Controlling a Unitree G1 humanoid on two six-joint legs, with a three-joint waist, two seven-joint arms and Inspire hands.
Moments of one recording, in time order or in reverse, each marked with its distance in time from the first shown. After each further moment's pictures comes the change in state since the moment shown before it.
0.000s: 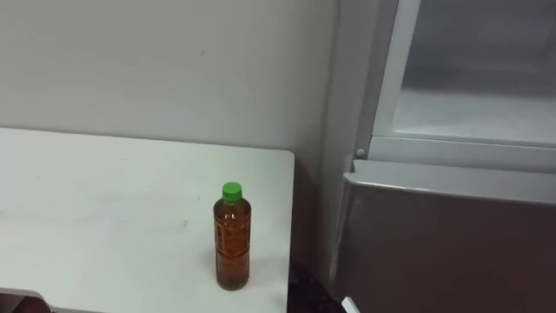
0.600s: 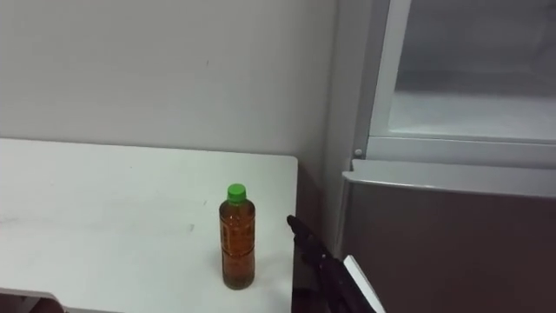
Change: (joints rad) left arm 0.007 0.000 -0.014 -0.031 0.009 0.029 -0.017; right arm -0.085 -0.036 0.001 -0.033 0.047 -0.001 -0.053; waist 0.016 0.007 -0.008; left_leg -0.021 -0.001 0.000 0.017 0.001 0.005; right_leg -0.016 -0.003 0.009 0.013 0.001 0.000
